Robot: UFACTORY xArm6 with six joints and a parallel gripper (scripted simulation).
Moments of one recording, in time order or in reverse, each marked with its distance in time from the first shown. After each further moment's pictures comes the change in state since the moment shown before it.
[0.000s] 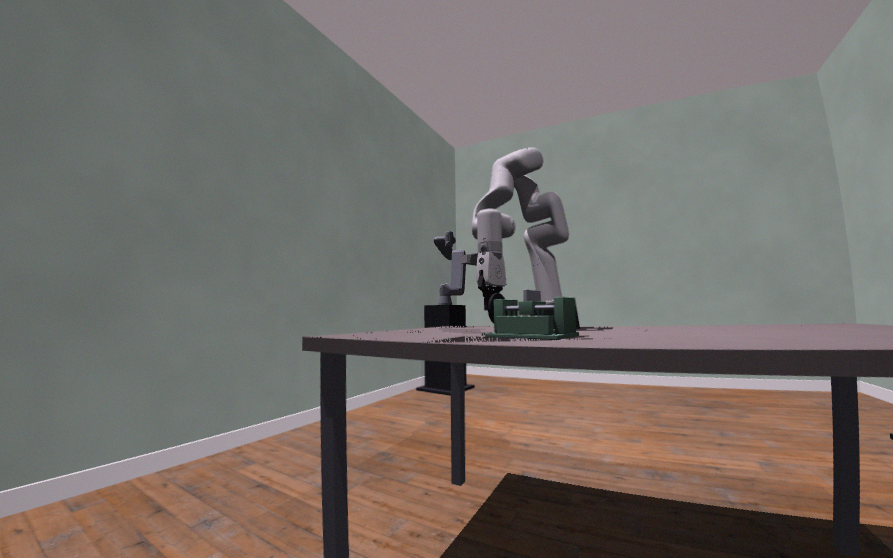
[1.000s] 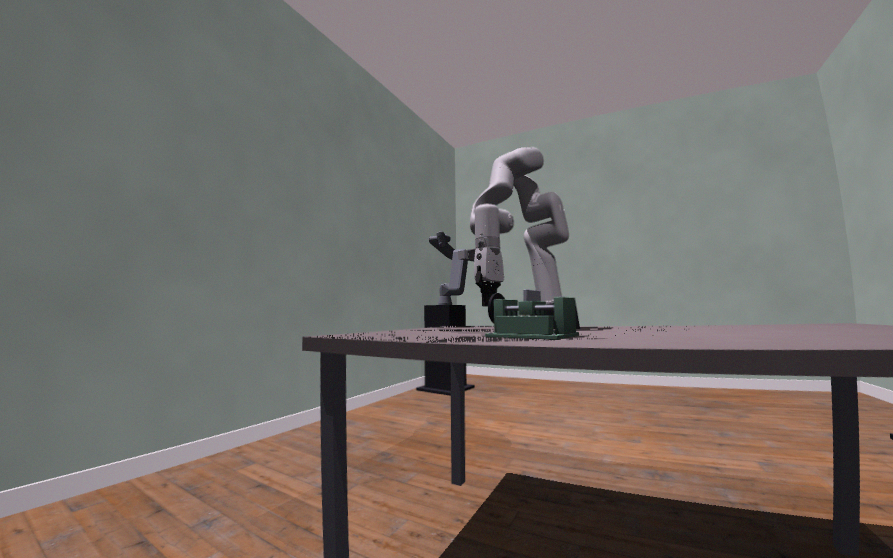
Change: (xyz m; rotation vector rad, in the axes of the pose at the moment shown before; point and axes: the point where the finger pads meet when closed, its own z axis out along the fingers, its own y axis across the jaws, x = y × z) arm 0.000 -0.011 -0.012 -0.010 0.001 -0.001
